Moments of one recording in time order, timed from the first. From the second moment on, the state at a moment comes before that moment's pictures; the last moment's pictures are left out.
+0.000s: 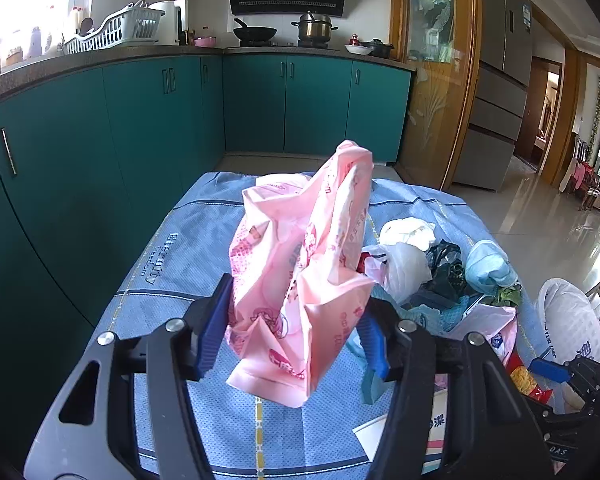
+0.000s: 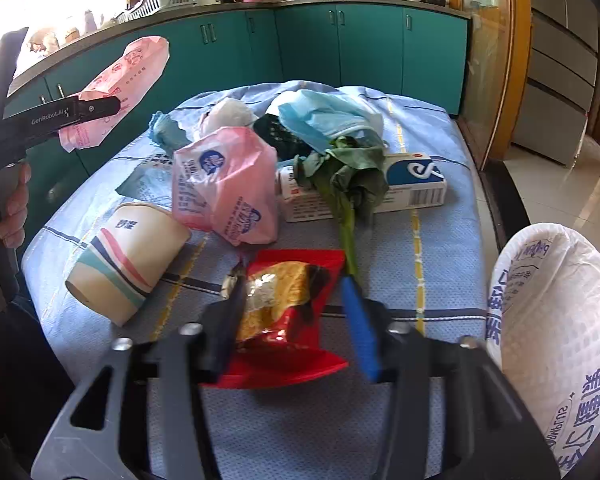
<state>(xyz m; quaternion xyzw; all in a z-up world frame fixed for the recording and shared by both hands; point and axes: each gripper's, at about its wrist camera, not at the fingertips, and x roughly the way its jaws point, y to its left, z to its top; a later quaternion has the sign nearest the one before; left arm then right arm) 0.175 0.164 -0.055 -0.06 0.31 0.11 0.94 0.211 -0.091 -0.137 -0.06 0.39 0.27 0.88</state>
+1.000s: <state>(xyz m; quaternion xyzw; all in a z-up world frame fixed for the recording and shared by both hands) 0.167 0.154 -0.046 -0.07 0.27 0.10 0.96 0.199 -0.093 -0.126 -0.06 0.36 0.28 0.89</state>
